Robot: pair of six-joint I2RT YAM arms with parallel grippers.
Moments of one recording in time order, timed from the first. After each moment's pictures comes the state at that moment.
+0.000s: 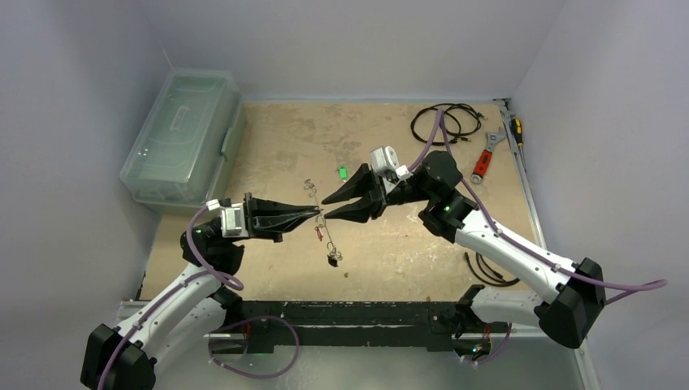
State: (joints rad) left arm -0.48 0.77 0.40 1.21 0.86 -0.41; right arm 0.78 1.18 0.99 0.46 -0.98 0.12
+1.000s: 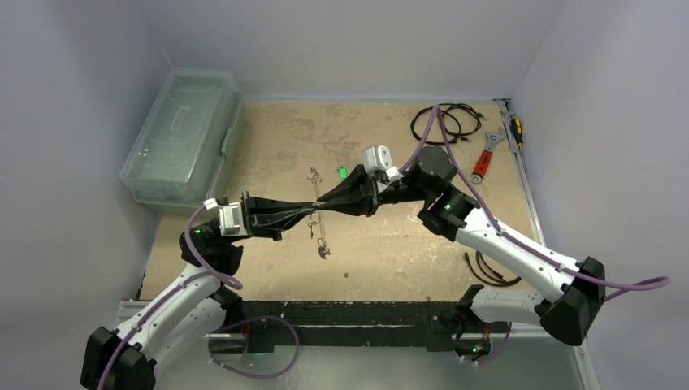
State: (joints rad) left arm -0.48 0.76 0.39 1.19 0.83 -0.40; right arm 0.83 1.19 1.06 0.30 -0.88 -0.01
